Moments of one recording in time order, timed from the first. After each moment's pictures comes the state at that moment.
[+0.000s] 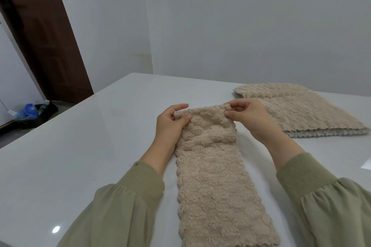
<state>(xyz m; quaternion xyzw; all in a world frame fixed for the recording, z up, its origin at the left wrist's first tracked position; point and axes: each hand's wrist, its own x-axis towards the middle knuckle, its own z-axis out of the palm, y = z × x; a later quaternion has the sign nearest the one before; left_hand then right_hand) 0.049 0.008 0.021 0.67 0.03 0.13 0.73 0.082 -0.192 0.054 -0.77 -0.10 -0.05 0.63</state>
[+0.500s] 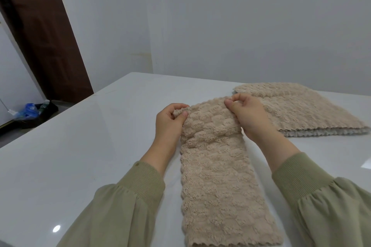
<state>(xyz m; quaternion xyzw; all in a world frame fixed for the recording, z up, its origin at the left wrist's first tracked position) 0.052 0.004 0.020 0.66 0.05 0.20 0.72 0.083 -0.176 0.055 -0.74 -0.04 -0.07 0.67</state>
